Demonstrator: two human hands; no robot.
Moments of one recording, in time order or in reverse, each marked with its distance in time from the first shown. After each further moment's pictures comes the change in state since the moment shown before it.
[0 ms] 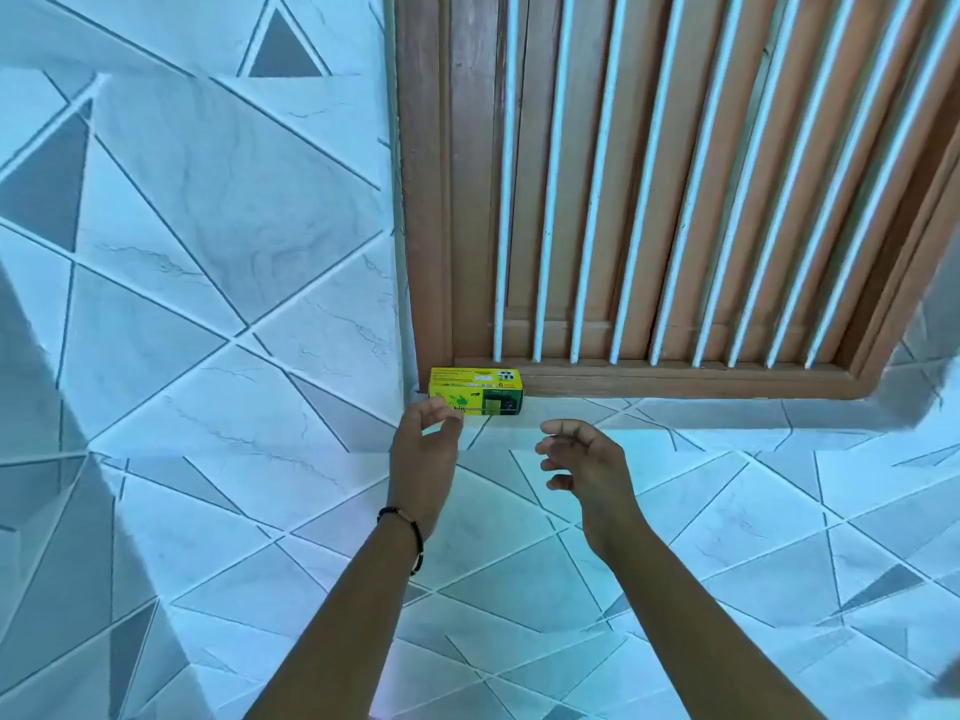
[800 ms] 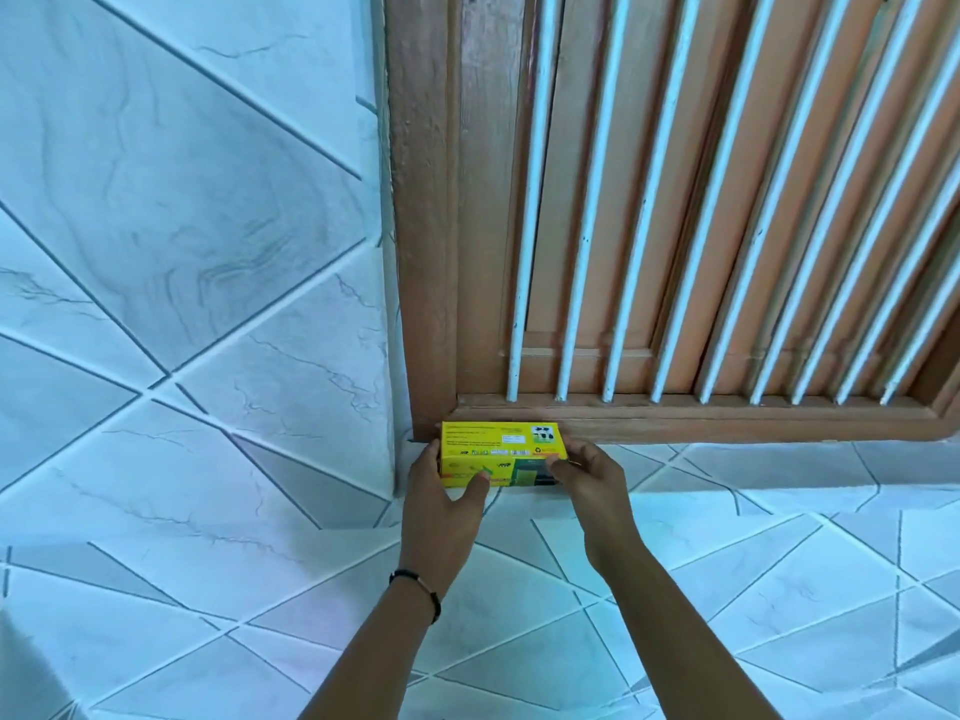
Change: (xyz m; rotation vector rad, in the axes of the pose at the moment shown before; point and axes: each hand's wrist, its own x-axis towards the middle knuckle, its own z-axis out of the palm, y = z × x) left_hand 0.092 -0.063 0.024 0.236 -0.072 0.084; right_hand 0.130 0.051 0.029 -0.052 0.129 0.002
